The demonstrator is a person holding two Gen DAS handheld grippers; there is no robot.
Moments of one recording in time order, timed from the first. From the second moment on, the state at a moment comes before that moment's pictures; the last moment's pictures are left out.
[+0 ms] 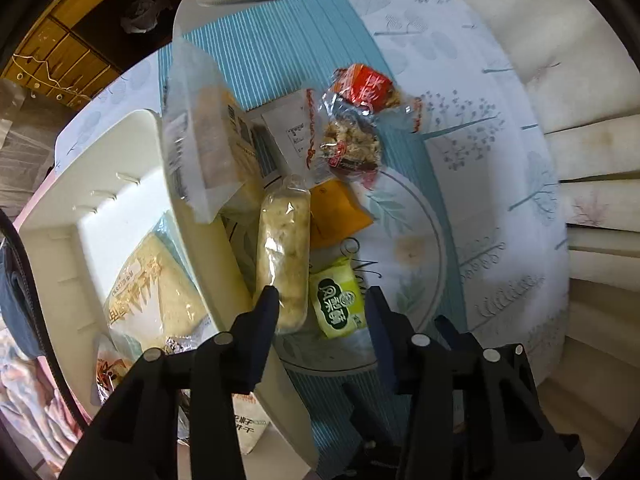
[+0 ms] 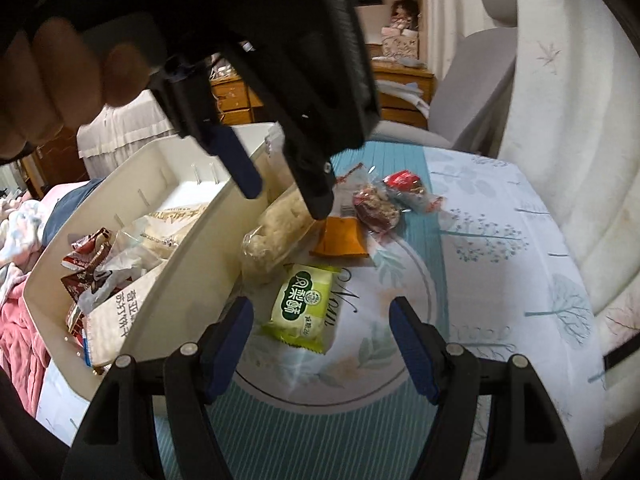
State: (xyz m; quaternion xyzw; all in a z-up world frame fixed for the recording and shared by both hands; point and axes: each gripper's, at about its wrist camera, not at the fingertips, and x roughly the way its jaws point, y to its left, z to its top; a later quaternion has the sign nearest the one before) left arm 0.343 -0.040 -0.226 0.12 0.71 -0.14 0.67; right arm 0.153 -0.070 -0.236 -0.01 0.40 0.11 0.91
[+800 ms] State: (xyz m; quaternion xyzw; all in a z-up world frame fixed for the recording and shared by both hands) left arm 0.345 -0.079 -0.252 0.17 0.73 -0.16 0.65; right arm 0.179 -0.046 -0.282 -0.01 0.44 0.13 0.89
